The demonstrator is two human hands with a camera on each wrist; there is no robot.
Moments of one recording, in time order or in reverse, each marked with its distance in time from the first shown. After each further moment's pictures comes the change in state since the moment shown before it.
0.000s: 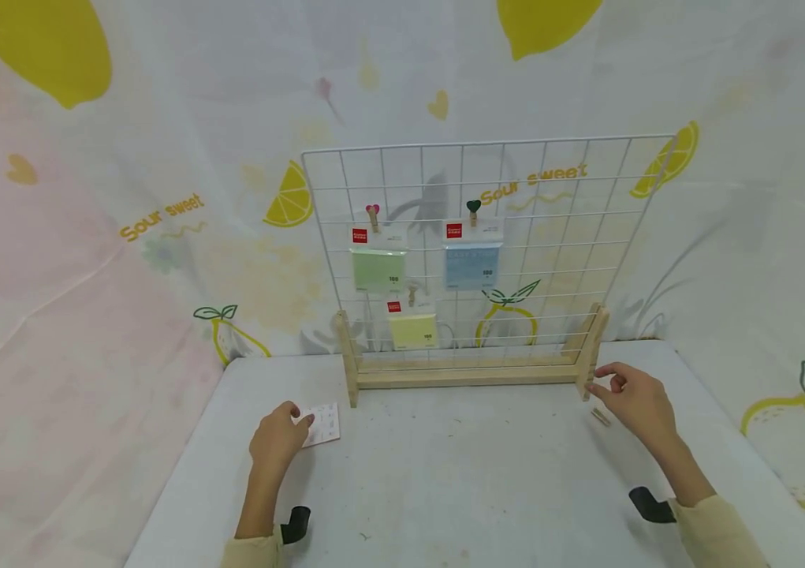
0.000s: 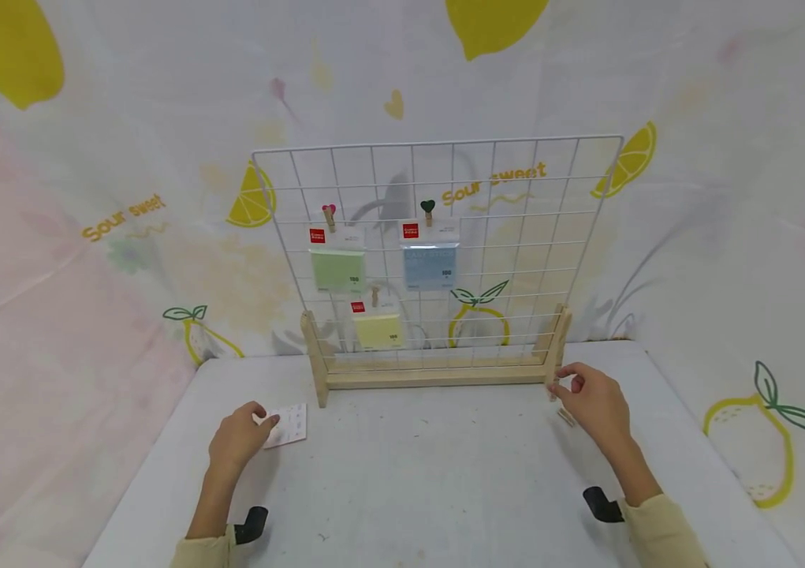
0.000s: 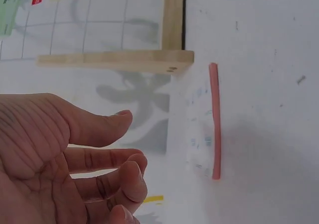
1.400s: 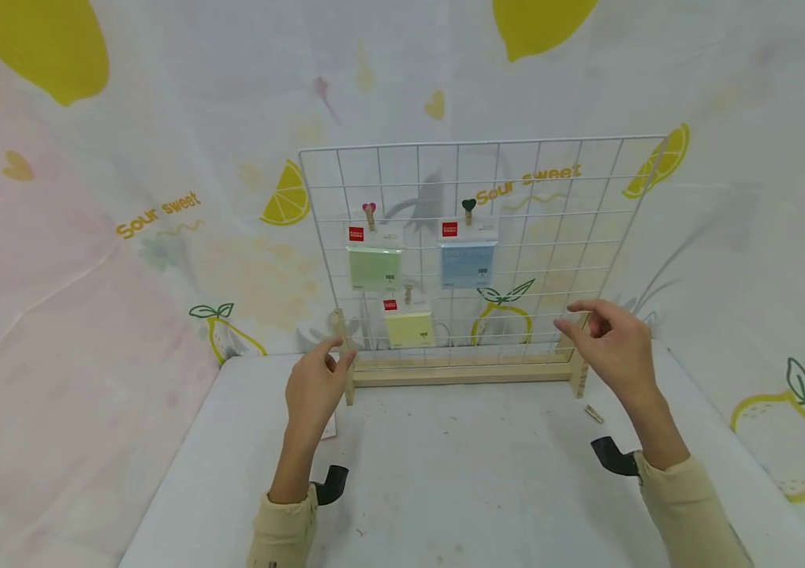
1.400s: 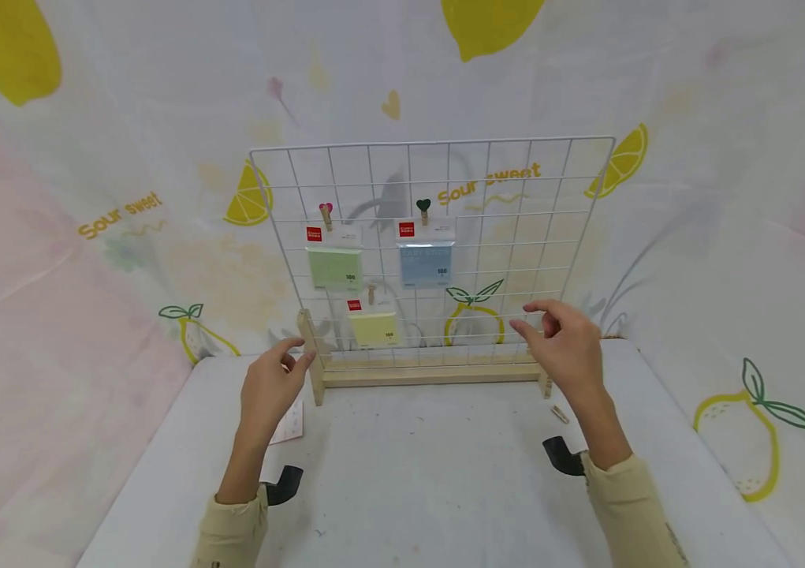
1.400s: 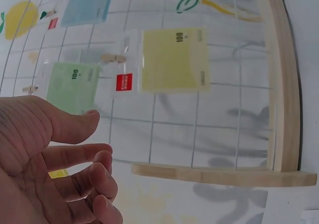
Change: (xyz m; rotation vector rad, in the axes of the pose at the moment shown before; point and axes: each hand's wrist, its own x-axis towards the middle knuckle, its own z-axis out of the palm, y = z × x) left_hand -0.008 0.115 -0.029 -0.207 0.271 0.279; right_hand 0.046 -0.085 -0.032 0.189 0.319 -0.300
